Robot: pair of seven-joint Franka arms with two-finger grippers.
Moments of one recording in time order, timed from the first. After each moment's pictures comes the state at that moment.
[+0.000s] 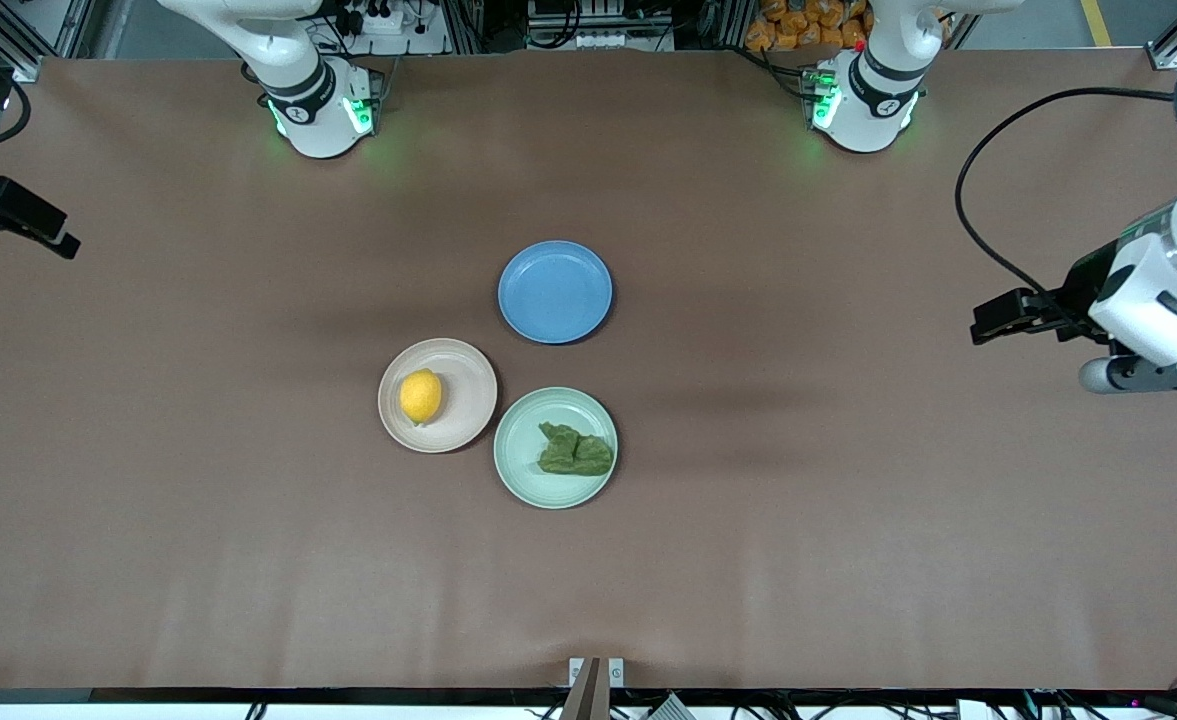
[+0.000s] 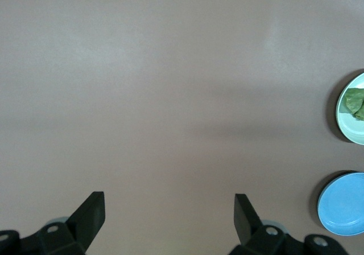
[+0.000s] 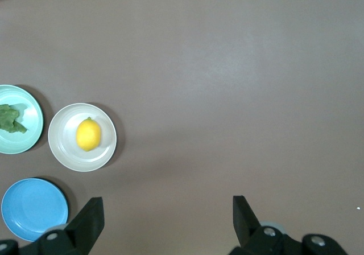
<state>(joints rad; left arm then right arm) -0.20 0.25 0.10 -1.32 -0.09 1.53 -0.15 -0.06 -0.05 0.00 -1.55 0.02 1.53 0.13</state>
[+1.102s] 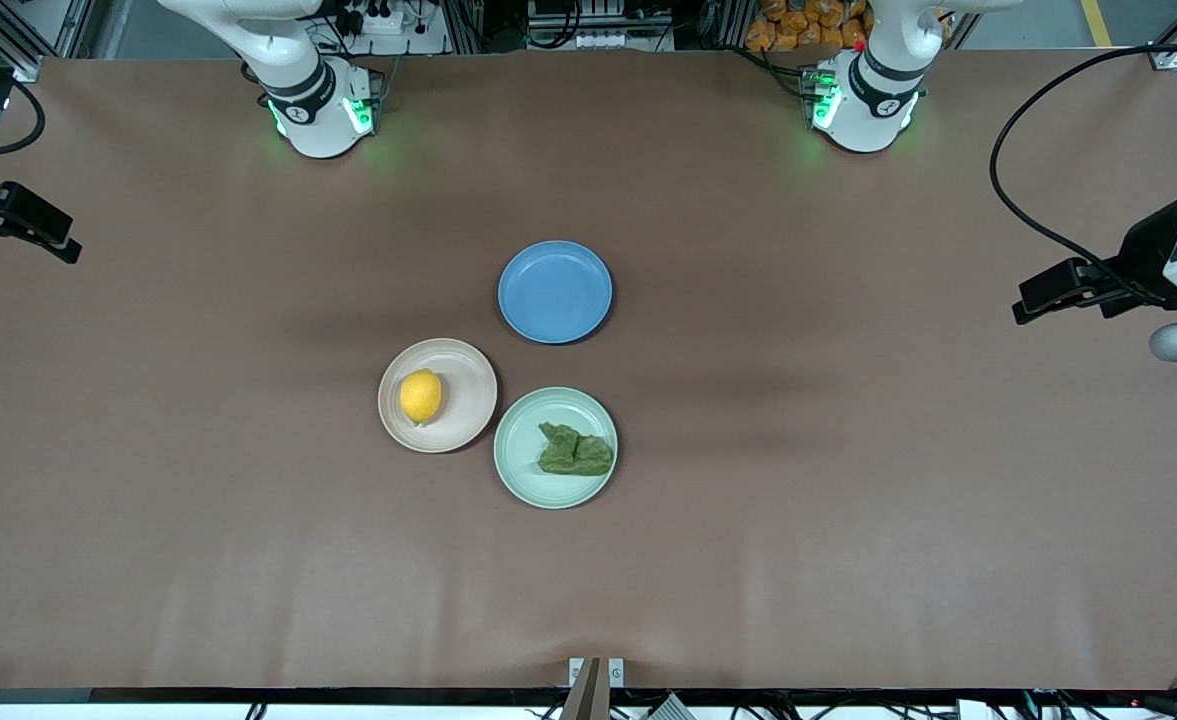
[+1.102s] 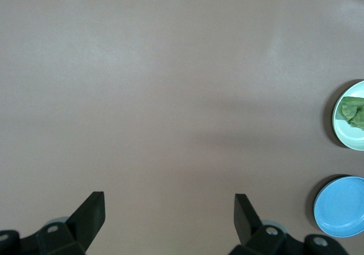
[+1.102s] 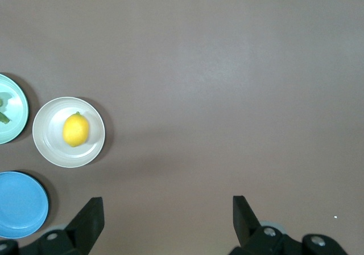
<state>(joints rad) -0.17 0.19 0.11 -1.33 -0.09 1.51 -0.16 -0.05 -0.03 0.02 -1.53 -0.03 1.52 0.07</state>
